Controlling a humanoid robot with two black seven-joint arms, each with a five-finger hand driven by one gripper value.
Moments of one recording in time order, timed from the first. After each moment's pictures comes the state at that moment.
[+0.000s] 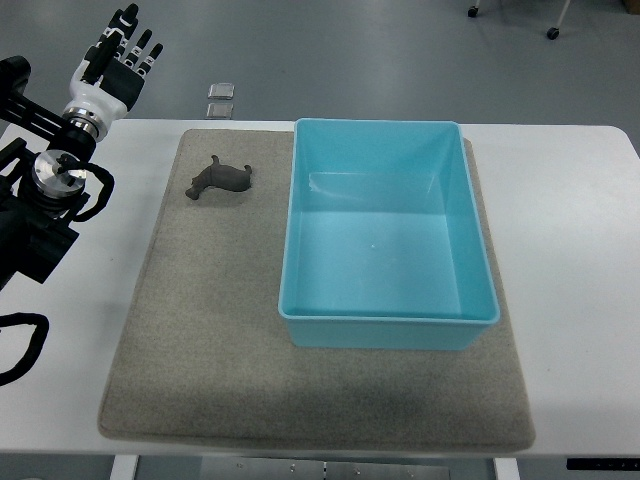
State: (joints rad) left arm -0.93 0.24 -0.93 -0.39 -0.18 -0.31 -0.17; right arm 0.00 0.00 -0.01 0.12 -0.02 0.13 0.05
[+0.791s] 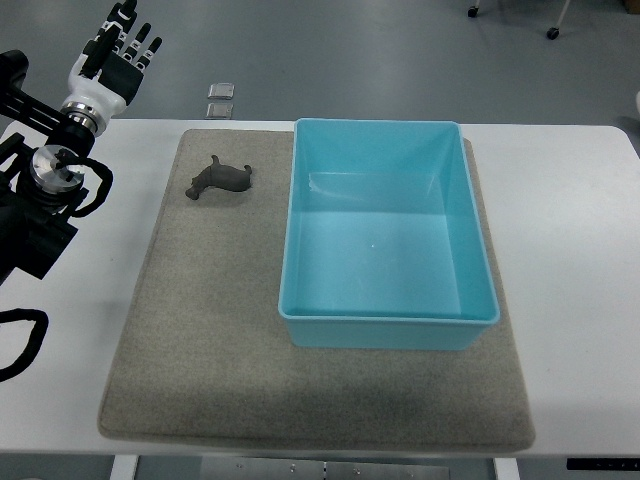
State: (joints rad) left arm -0.95 0.25 -0.93 -0.38 -0.19 -0.34 -0.17; right arm 0.00 0.00 -0.01 0.12 -0.02 0.13 0.05
